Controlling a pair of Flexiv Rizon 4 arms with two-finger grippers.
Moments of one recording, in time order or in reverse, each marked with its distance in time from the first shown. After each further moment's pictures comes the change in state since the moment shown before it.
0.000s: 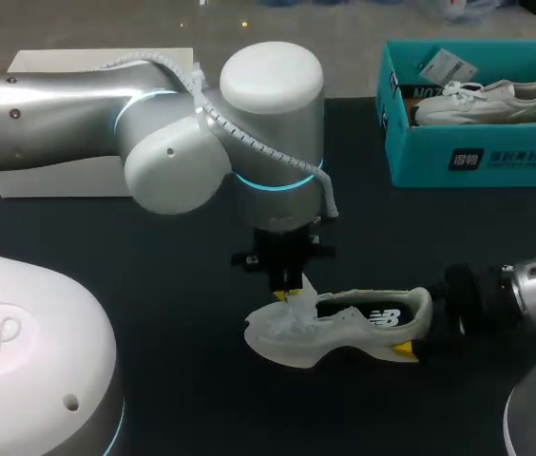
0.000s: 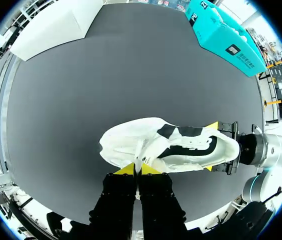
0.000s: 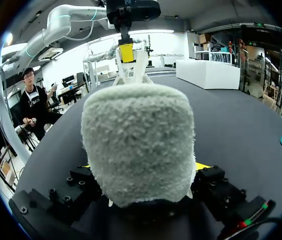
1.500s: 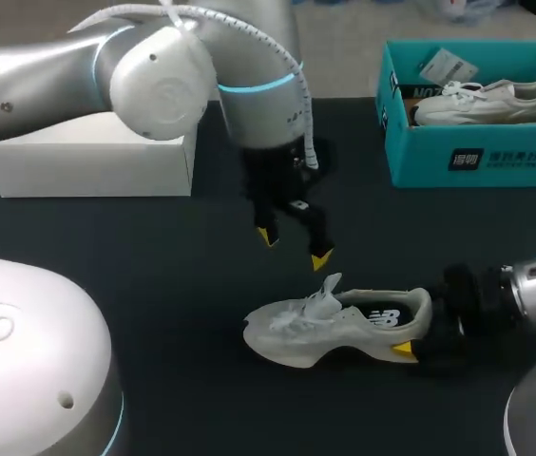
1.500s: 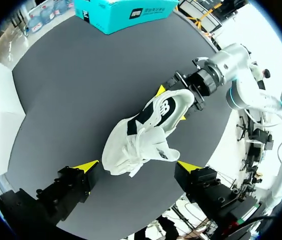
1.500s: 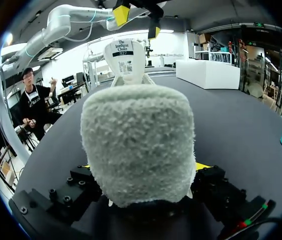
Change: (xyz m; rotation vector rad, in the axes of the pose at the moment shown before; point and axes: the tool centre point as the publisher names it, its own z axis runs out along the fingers) left arm 0.017 -0.029 -0.064 -0.146 0.160 0.883; right arm 0.000 0.000 0.001 0.001 -0.002 0.000
